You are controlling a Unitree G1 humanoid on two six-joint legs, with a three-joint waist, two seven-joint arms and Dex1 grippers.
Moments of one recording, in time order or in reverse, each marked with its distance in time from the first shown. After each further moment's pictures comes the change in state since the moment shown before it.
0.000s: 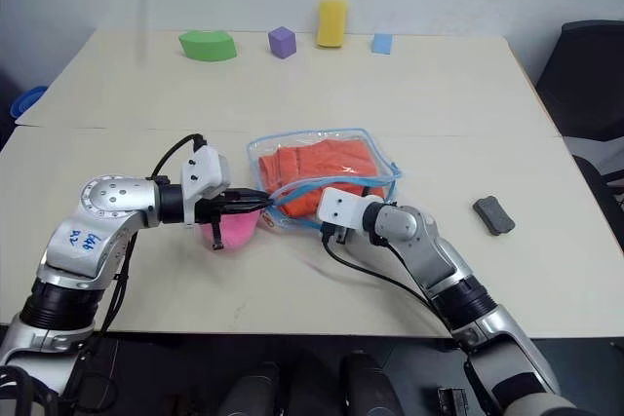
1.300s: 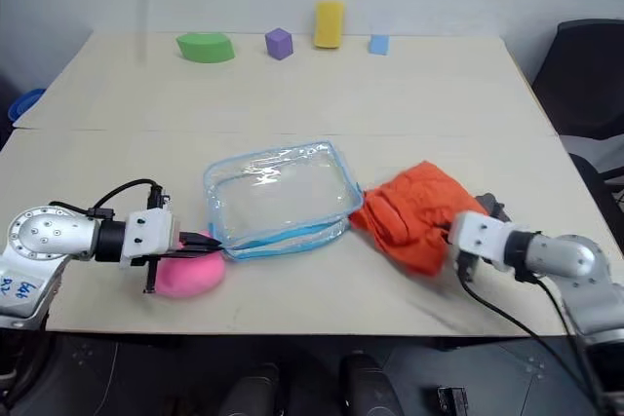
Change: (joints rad) left arm 0.299 0.271 0.105 -0.009 0.039 -0.414 -0.201; right arm 0.416 -0.439 -0.436 -0.115 0.337 -0.153 0.205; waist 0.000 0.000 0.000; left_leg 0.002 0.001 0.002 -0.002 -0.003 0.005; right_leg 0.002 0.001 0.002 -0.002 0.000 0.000
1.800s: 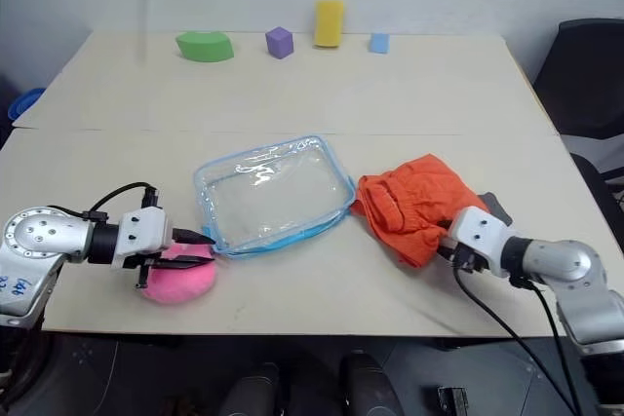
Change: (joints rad) left arm 0.004 0.019 0.048 0.093 -0.056 0.075 -0.038; right arm 0.107 -0.051 -0.134 -0.148 0.135 0.230 0.121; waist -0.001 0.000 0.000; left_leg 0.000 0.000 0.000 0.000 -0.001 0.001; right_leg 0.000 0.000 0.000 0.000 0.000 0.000
